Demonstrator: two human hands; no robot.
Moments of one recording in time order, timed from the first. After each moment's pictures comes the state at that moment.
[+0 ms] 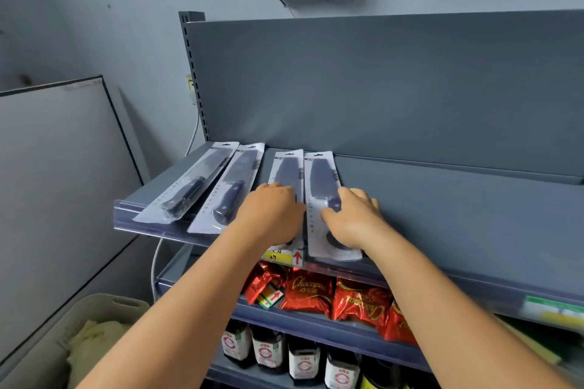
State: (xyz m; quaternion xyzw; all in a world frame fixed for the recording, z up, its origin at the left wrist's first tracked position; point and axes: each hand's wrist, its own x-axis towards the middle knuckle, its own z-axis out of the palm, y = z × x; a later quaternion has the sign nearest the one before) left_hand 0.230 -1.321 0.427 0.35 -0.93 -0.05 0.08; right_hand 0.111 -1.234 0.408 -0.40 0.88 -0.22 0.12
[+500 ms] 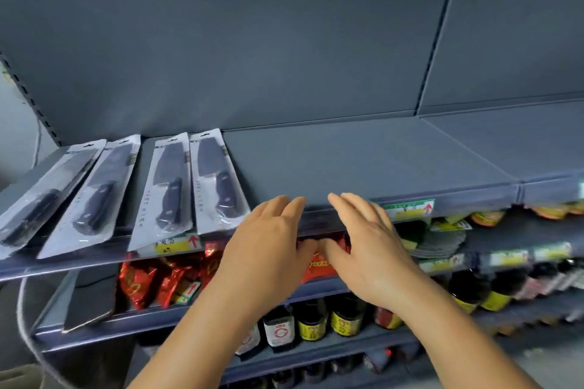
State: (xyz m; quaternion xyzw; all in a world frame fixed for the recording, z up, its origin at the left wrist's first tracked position) left_hand 0.216 -1.183 0.394 0.09 -0.97 -0.12 0.17; right_hand 0.132 -1.048 0.376 -0.34 0.90 -0.29 0.01
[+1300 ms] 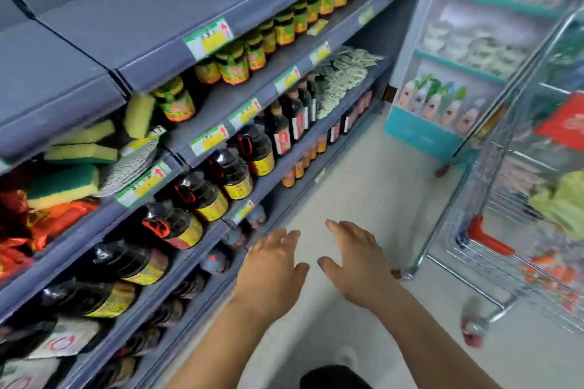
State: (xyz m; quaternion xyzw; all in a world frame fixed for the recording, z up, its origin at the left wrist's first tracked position) left_hand 0.147 -0.766 0.209 -0.18 -0.96 -0.15 -0.16; right_hand 0.170 -0.608 0.188 0.08 0.95 -0.27 0.13
